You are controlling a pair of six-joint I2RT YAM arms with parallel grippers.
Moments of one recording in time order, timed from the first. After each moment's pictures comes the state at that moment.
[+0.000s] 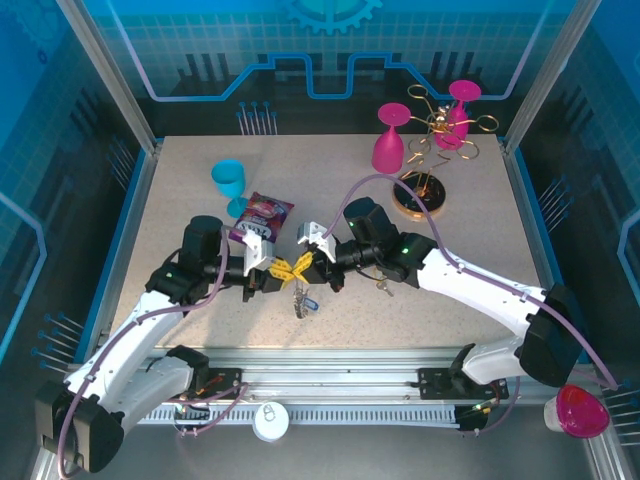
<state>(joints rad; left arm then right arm) -0.32 0.91 0.69 -0.37 1.03 0.44 0.84 1.37 1.07 -0.26 -0.68 -0.18</state>
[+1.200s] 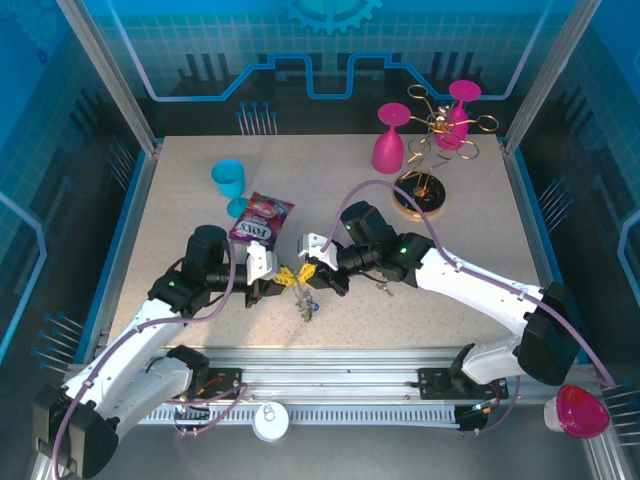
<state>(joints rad) -0.36 0.86 0.62 -0.34 0.90 0.49 0.84 1.38 1.08 -0.38 -0.63 -0.39</state>
